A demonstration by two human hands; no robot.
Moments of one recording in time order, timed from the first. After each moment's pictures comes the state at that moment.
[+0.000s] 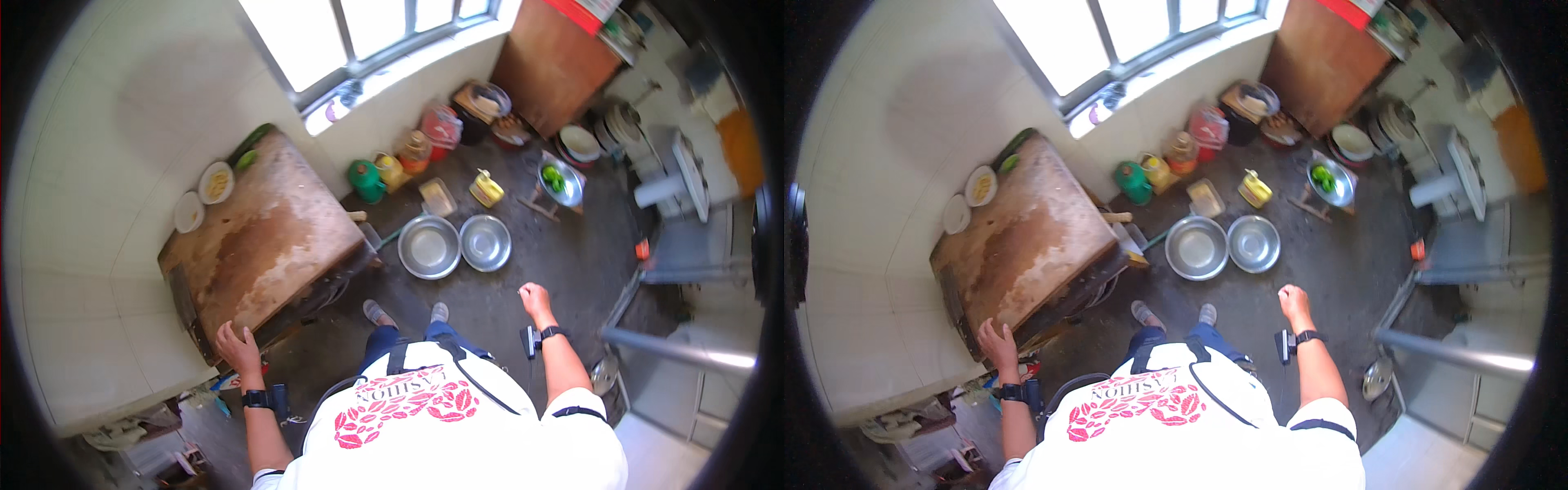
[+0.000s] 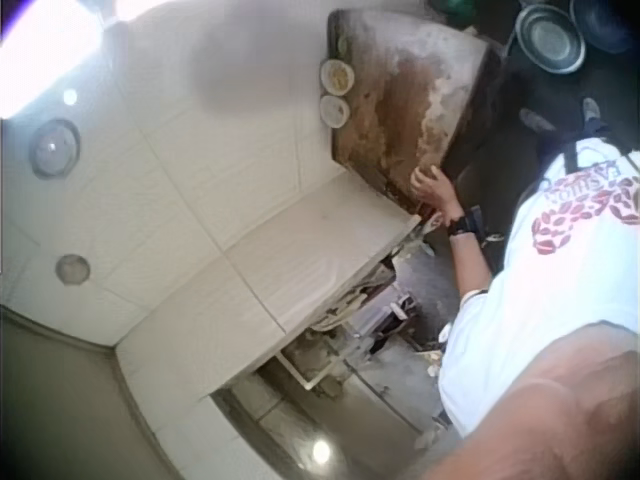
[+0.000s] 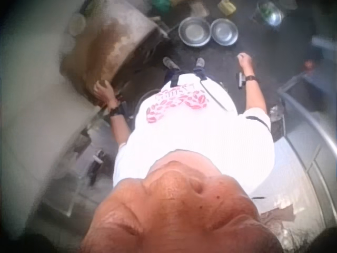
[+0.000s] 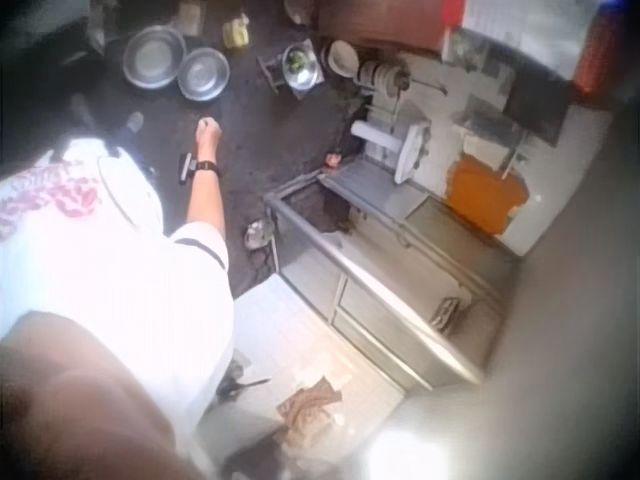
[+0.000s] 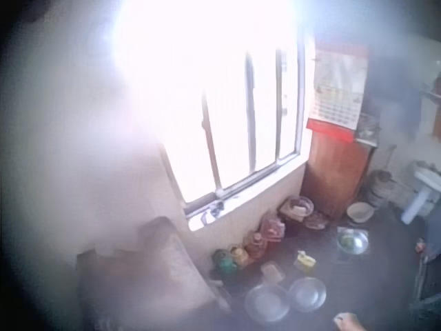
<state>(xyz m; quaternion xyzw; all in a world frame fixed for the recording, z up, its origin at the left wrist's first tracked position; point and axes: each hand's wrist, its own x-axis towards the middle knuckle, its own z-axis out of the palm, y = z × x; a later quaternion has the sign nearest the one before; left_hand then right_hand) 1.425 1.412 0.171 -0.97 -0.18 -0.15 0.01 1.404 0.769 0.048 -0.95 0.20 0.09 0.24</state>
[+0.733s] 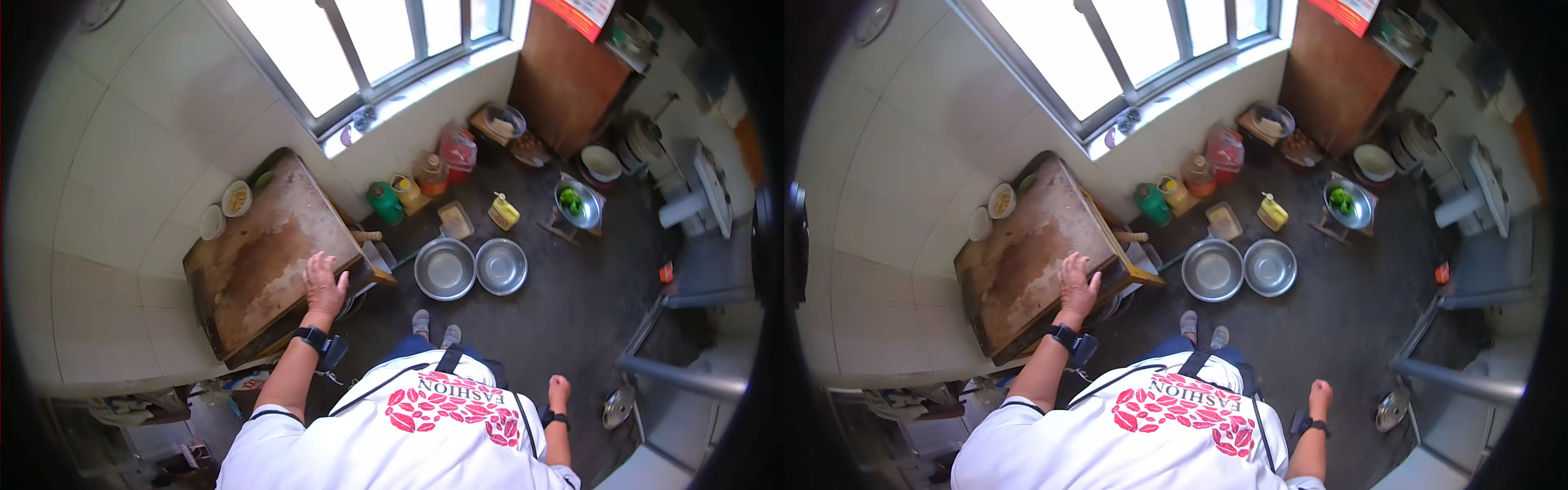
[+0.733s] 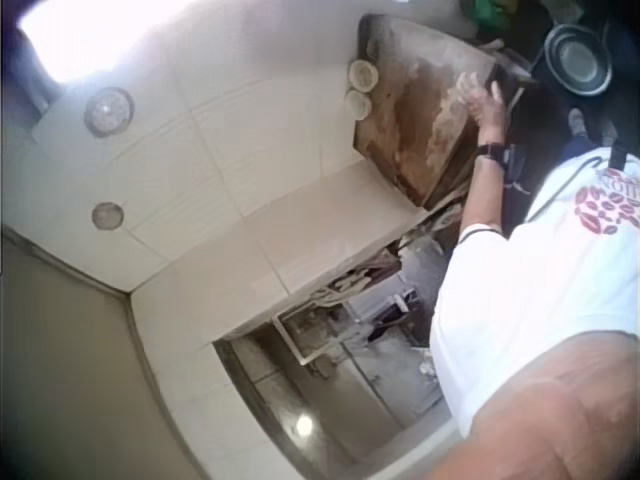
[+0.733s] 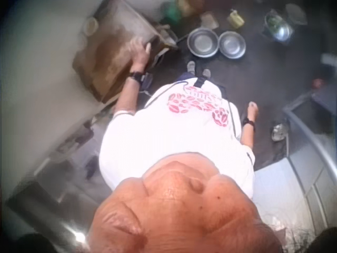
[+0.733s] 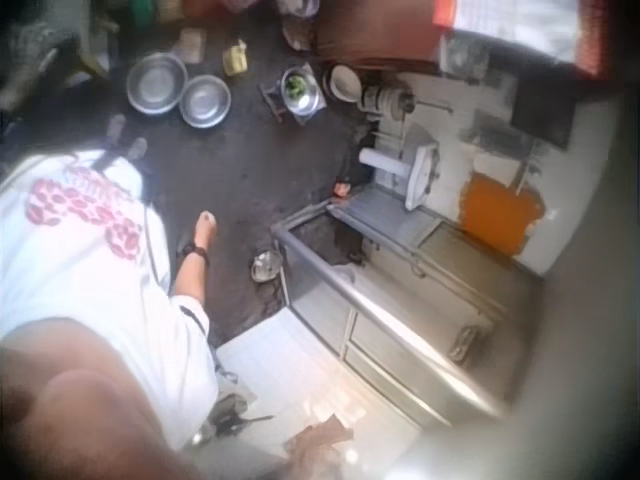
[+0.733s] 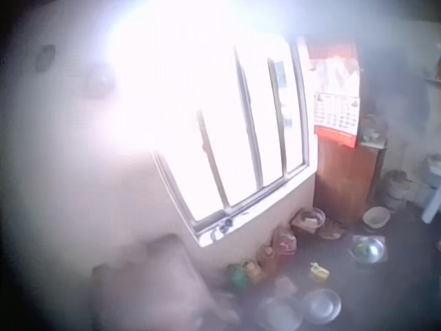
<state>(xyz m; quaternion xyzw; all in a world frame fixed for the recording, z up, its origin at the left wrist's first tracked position) 1.544 1.207 0.156 -0.99 0.07 -0.10 -0.09 1.172 0.684 -0.009 -0.86 0.45 0.04 0.25</state>
